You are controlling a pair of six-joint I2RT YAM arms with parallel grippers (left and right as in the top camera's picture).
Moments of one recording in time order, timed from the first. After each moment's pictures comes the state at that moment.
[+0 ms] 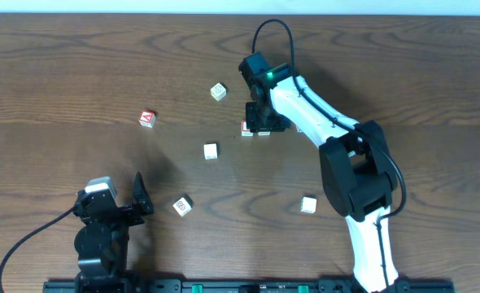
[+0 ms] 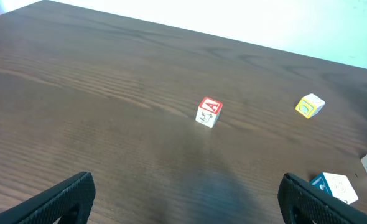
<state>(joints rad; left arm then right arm) 0.05 0.01 0.13 -0.42 -0.05 -0.17 0.50 2.26 1.78 -1.01 0.02 0.49</state>
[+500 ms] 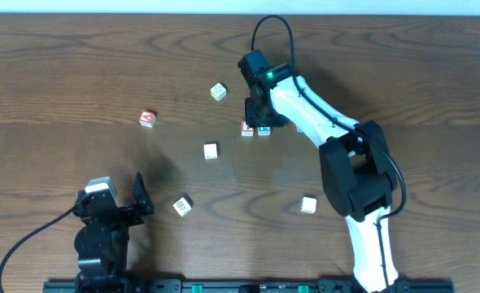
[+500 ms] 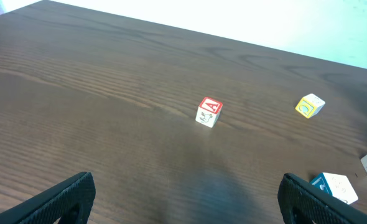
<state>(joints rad) 0.05 0.01 0.13 -0.42 -0.05 -0.17 0.50 2.26 1.78 -0.94 0.07 0.49</state>
